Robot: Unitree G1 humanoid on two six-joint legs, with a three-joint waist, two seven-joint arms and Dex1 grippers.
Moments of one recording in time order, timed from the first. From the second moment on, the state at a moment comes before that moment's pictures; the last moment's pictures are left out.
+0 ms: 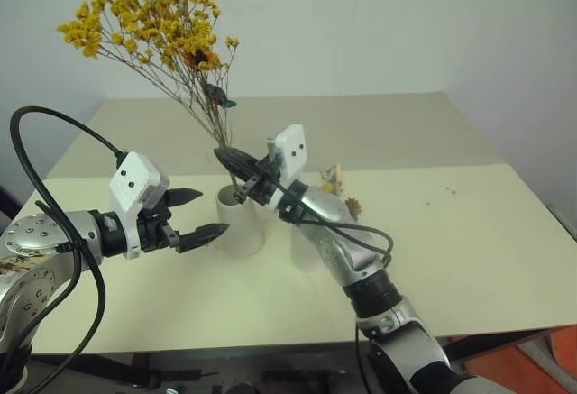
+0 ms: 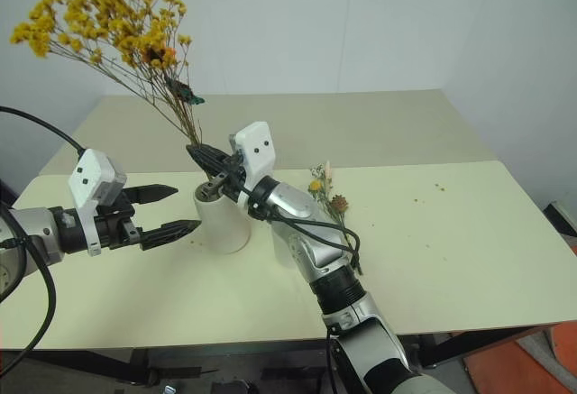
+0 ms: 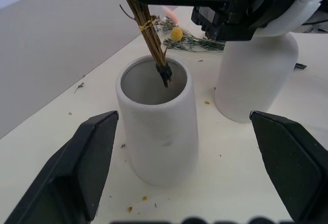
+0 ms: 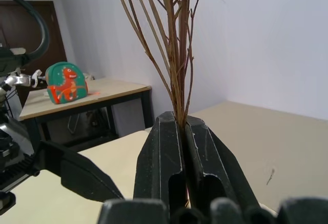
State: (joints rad) left arm -0.27 0.97 0.35 -0.56 -0.79 0.94 -0.71; right arm -0.81 0.09 0.26 0.16 0.37 0.20 0.45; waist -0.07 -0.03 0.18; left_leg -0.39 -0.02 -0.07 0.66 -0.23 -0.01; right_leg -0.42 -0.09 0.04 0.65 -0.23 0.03
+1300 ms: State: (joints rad) left arm -0.26 1.07 0.33 -0.53 -0.83 0.89 -0.95; right arm -0.67 -0.25 0.16 -0.21 0.42 0.54 0.57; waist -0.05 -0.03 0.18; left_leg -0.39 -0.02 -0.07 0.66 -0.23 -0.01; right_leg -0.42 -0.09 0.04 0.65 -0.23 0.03
